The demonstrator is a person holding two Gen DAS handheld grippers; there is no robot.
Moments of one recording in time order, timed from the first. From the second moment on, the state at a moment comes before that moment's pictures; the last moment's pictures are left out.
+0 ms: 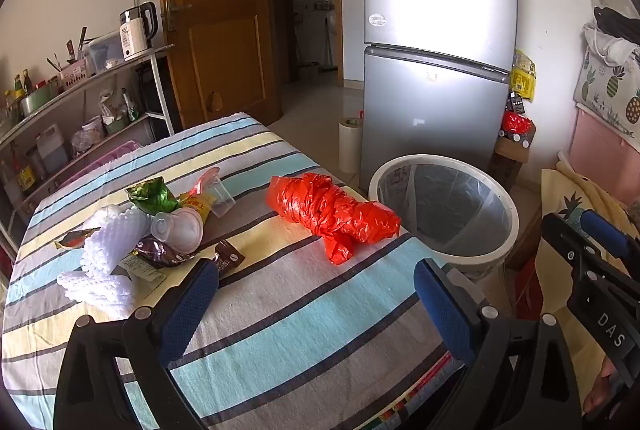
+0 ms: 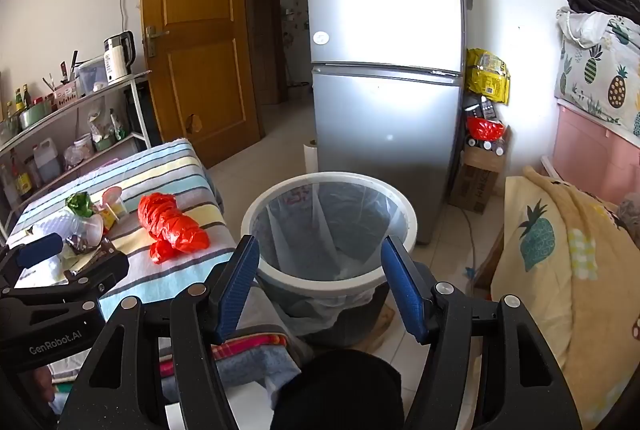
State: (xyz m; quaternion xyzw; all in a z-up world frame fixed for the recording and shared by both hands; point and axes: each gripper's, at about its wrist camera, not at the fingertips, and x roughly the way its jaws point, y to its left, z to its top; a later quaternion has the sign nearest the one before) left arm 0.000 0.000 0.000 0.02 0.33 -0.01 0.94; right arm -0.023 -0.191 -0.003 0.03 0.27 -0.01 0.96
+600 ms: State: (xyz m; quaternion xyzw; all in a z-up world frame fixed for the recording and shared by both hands) left arm -0.003 0.004 0.004 0.02 0.33 -0.01 0.95; right arm -0.023 -0.191 -0.001 0.03 0.27 -0.01 0.96
